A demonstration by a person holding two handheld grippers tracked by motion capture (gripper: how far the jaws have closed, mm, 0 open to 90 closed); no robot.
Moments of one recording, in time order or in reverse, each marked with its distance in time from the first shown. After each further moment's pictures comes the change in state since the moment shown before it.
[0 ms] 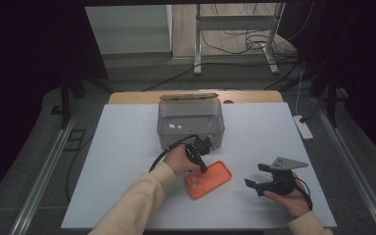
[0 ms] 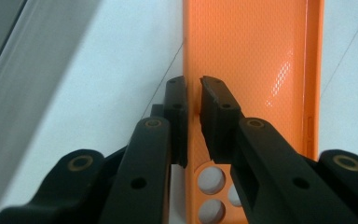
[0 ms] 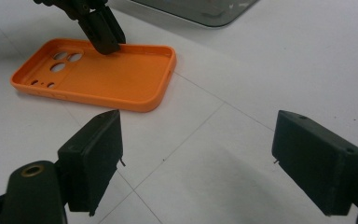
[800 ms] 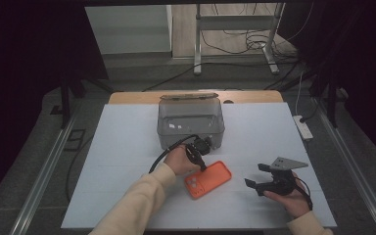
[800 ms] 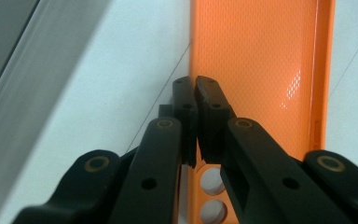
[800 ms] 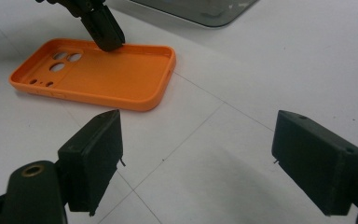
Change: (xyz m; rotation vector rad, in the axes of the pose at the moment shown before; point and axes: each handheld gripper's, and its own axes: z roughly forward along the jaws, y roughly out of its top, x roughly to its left) left arm -0.002 0.001 -0.001 0.004 0.036 -0.012; right arm 0.000 0.000 0.000 0.000 -0.002 -0.002
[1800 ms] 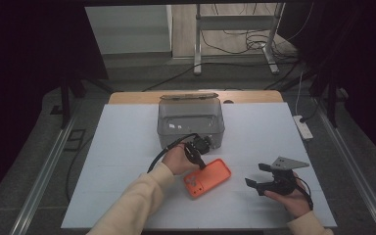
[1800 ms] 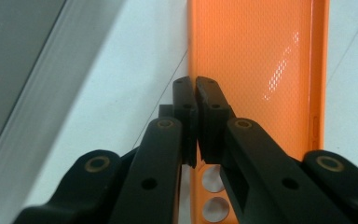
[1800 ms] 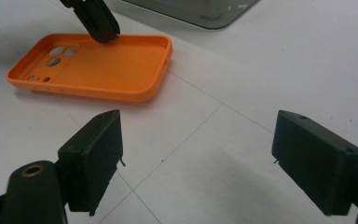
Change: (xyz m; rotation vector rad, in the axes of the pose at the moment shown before) left arm -0.005 -0.003 -0.015 -0.029 0.037 0.033; right arm -0.001 0.000 -0.002 -0.003 -0.001 0.003
